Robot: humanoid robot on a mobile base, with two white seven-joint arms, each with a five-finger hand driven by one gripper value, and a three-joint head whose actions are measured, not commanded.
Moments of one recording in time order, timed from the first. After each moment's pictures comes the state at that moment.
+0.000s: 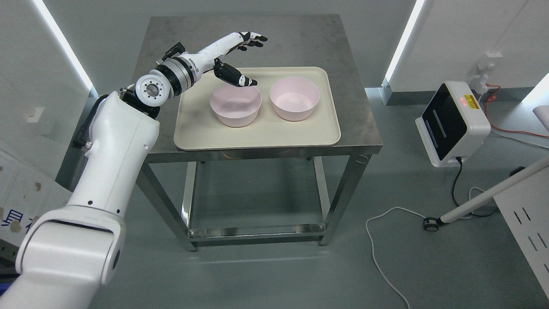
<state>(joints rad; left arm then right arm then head) -1.10 0.11 -0.23 -0.75 -0.49 -0.25 -0.51 0.00 0.00 0.00 0.00 0.01 0.04 0.01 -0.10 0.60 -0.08</state>
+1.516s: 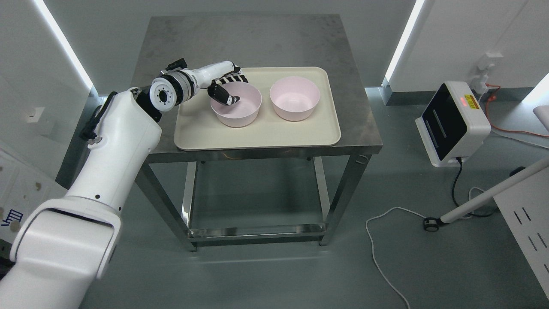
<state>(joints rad) -1.16 0.11 -0.36 -0.62 -0.66 -0.17 -0.51 0.00 0.00 0.00 0.00 0.00 0.03 0.01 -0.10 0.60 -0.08</state>
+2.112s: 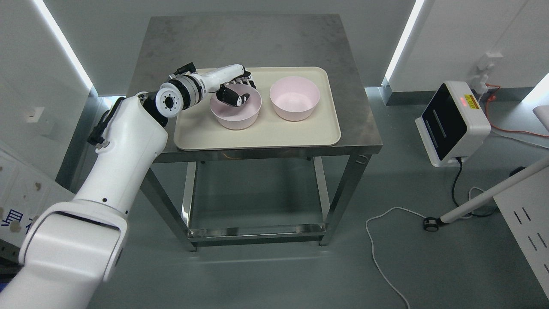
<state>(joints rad) -1.14 0.09 -0.33 -0.61 -0.67 -0.26 -0.49 0.00 0.00 0.00 0.00 0.00 0.03 0.01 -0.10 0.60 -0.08</state>
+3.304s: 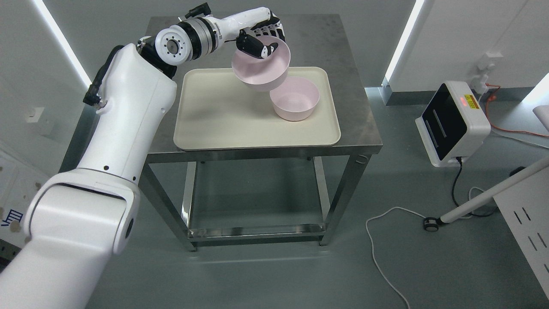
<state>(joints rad) -1.30 0.02 -0.29 -0.70 -0.61 -0.22 -0.60 0.00 0.00 0.00 0.00 0.00 0.03 0.01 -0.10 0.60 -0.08</state>
